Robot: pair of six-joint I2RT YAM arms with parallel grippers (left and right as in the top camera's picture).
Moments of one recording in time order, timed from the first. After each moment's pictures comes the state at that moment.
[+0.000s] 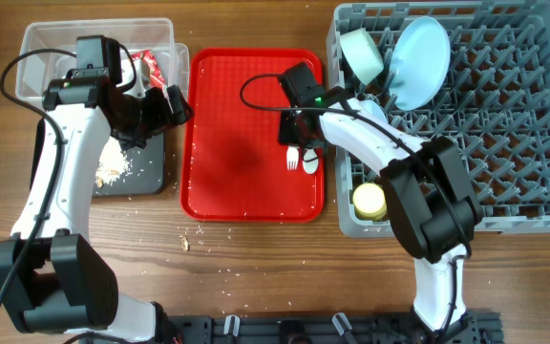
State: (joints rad) left arm 0.06 1.68 1.40 -0.98 0.32 -0.29; right arm 0.52 2.13 1.50 -0.65 -0.06 0.59
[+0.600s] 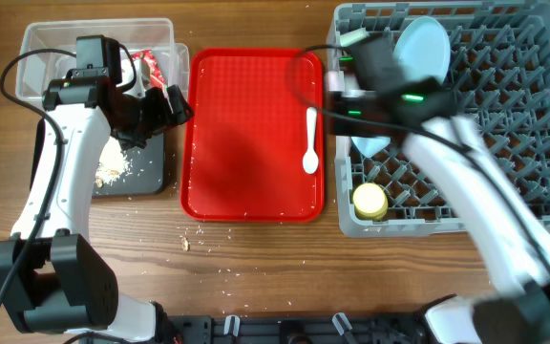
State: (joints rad) left arm 0.06 1.68 1.40 -0.98 0.32 -0.29; right arm 0.39 1.57 1.51 -1.04 -0.02 0.43
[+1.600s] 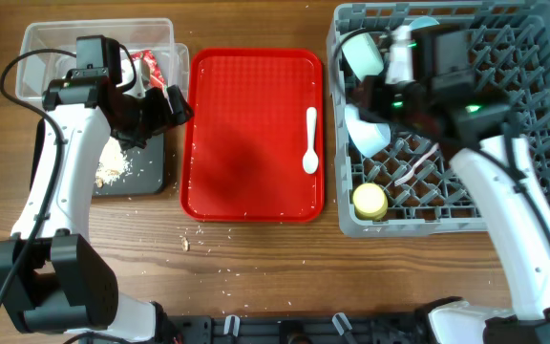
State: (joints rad) left arm 0.06 1.68 1.40 -0.98 0.32 -0.29; right arm 0.28 1.48 1.46 -0.88 -0.15 0.27
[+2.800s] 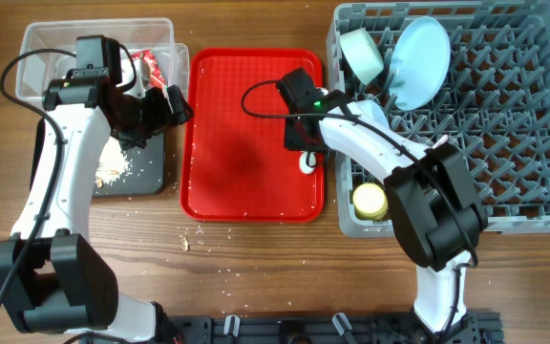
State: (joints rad) left arm 0.06 1.68 1.40 -0.98 0.32 -0.29; right arm 0.54 2.08 1.46 -0.69 0.10 0.59
